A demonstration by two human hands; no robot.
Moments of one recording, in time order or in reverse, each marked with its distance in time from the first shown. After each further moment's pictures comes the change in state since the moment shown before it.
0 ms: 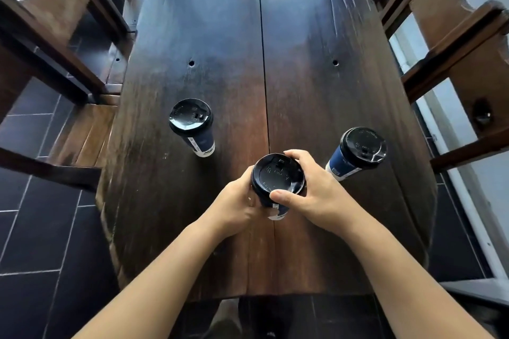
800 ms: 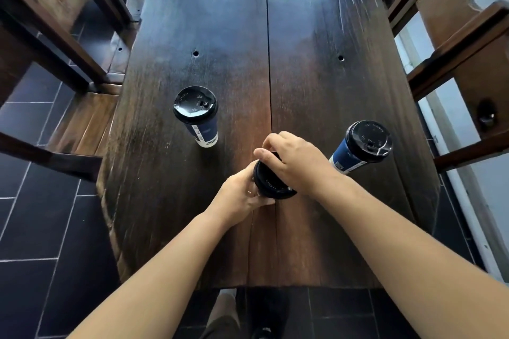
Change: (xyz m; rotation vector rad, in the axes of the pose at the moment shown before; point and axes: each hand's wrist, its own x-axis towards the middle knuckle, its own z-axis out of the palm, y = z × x) left_hand 0.023 -0.049 0.010 0.110 0.054 0.049; right_hand 0.057 -0.014 0.018 -0.517 0.013 -0.080
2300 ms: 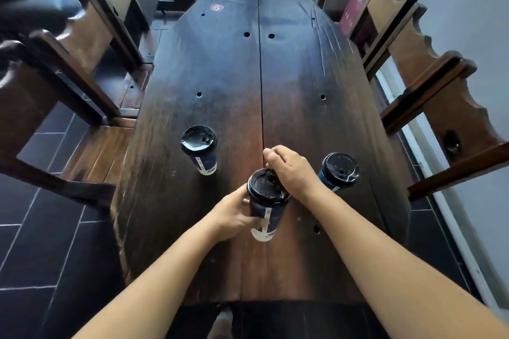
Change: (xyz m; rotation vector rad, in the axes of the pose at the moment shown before) left_hand -0.022 0.045 -0.022 -0.051 -0.131 -0.074; right_hand -0.010 -0.006 -0.035 0.488 0.093 0.238
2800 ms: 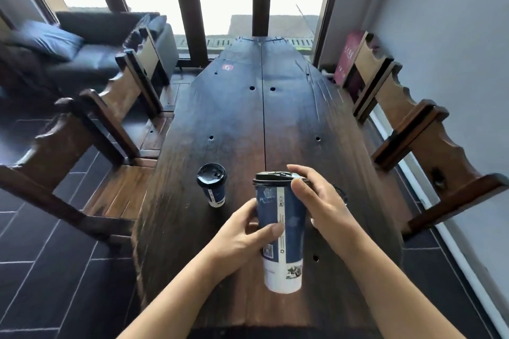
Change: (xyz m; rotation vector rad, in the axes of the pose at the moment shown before) left_hand -0.113 0.153 -0.006 -0.296 0.070 0.184; right_hand -0.121 -0.067 -0.080 0.433 0.006 -0.273
